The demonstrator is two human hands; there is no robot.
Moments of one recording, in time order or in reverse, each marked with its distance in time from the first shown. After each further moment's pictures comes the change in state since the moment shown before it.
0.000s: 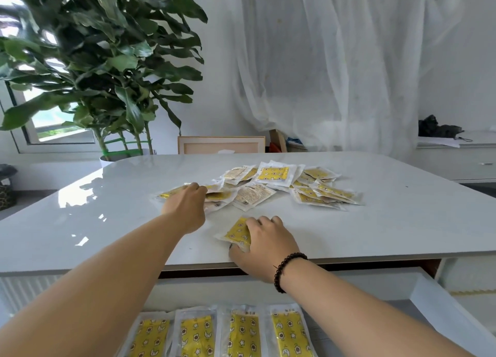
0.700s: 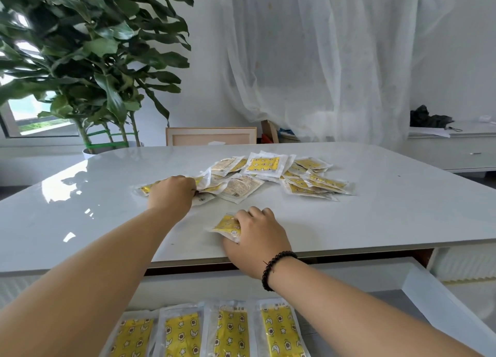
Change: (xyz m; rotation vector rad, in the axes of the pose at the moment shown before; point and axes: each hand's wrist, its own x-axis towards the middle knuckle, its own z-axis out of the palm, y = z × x) left_hand 0.018 0.005 0.017 0.029 0.099 -0.071; right_hand 0.001 0.008 0.008 0.102 0.146 -0.001
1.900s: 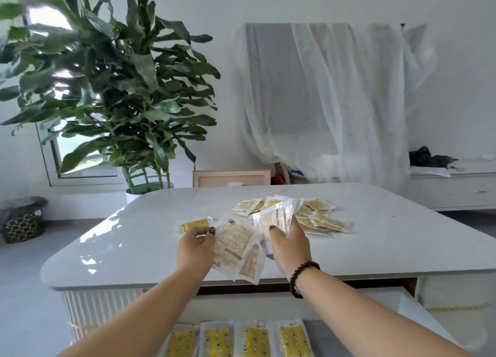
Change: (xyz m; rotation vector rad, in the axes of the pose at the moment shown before) left_hand -0.122 0.013 -0.124 -1.268 0.016 -0.597; right_hand -0.034 -0.051 -0.096 0.849 0.215 0.427
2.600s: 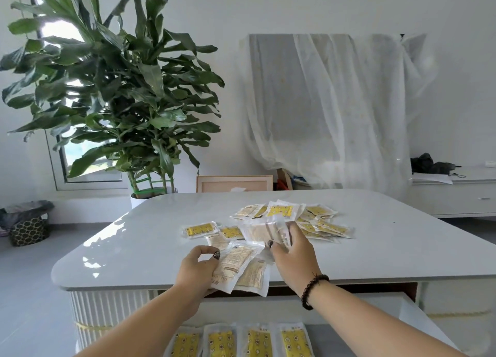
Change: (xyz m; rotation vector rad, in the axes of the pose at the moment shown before) left_hand -0.030 -0.007 -0.022 -0.072 -0.193 -0.220; right_hand -0.021 0.003 -0.016 -0.070 -0.075 -0.229
